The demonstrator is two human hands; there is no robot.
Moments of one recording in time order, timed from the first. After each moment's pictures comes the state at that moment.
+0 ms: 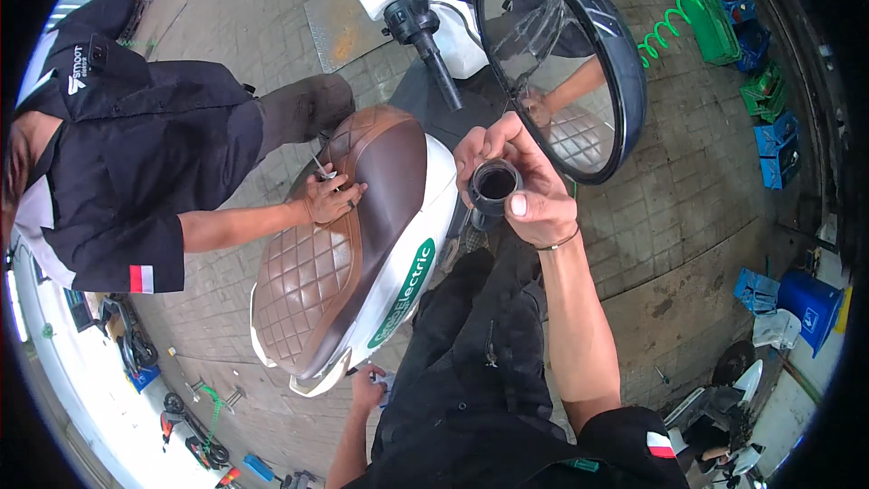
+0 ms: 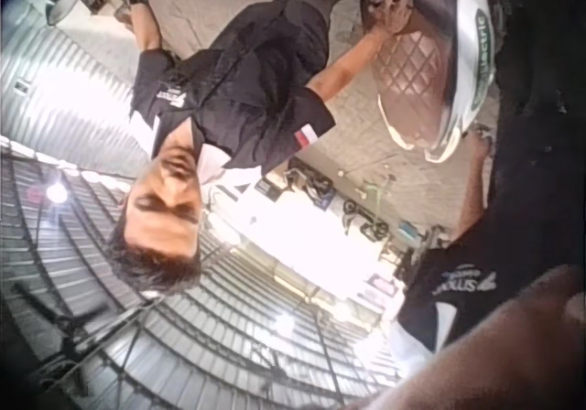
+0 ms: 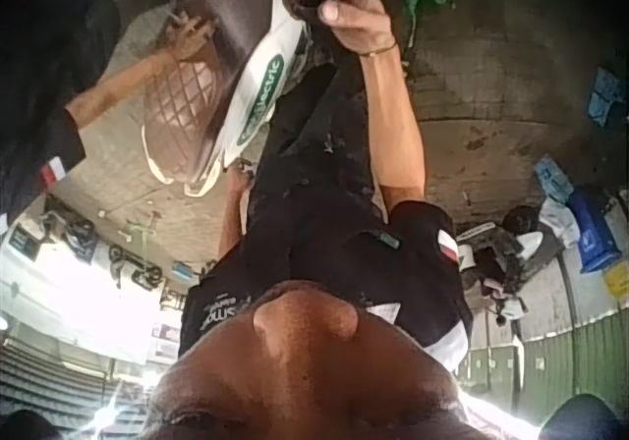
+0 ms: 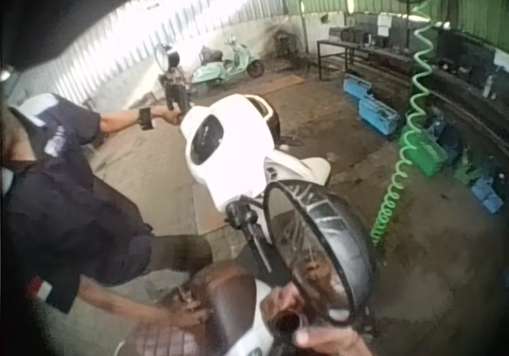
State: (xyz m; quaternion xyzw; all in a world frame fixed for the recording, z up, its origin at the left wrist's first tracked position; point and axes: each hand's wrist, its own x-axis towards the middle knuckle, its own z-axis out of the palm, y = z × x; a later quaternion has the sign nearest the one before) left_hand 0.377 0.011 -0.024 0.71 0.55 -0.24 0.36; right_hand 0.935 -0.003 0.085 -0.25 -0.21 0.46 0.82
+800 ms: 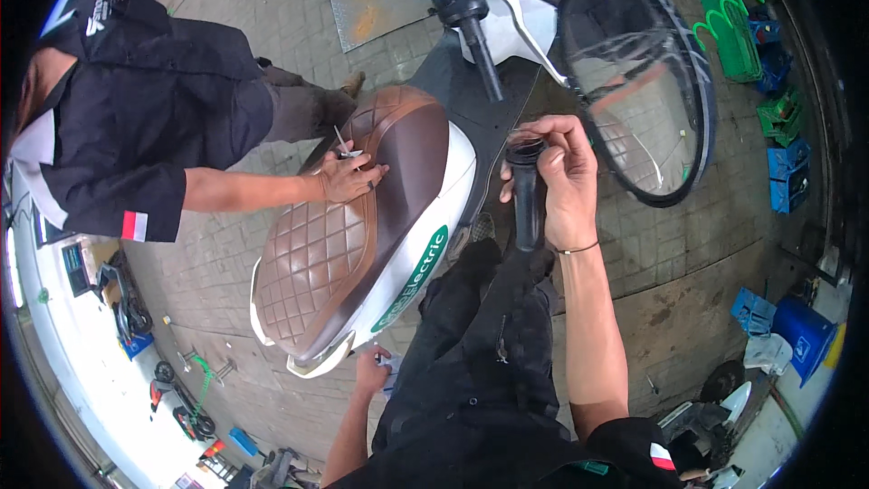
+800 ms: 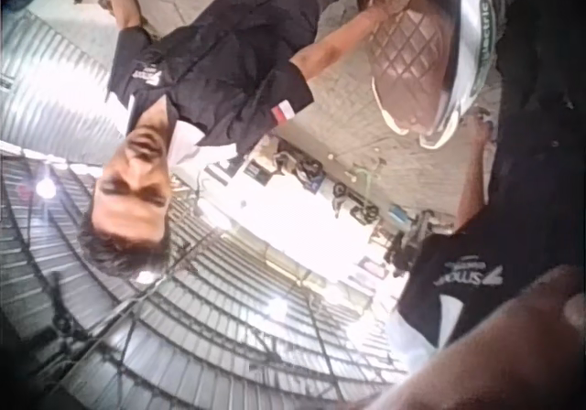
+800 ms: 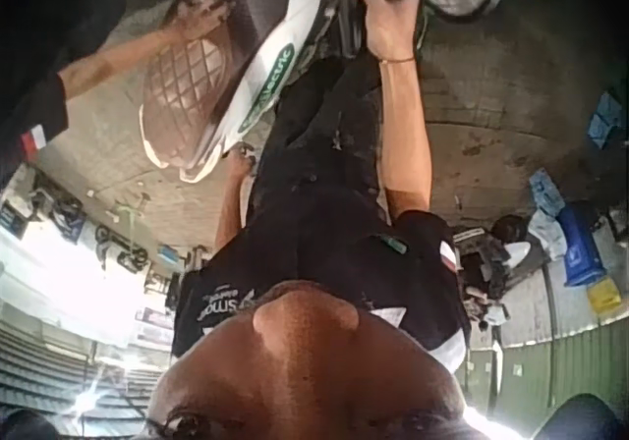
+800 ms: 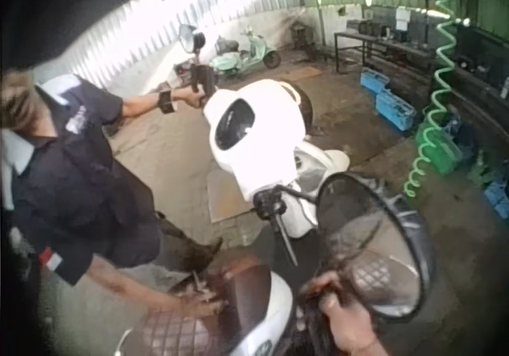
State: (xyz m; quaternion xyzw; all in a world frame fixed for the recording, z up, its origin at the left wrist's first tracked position) left_hand 0.390 0.012 -0.033 0.71 0.55 -0.21 0.39; right_hand 0.918 -0.004 0.060 -0.45 -0.13 0.35 0.81
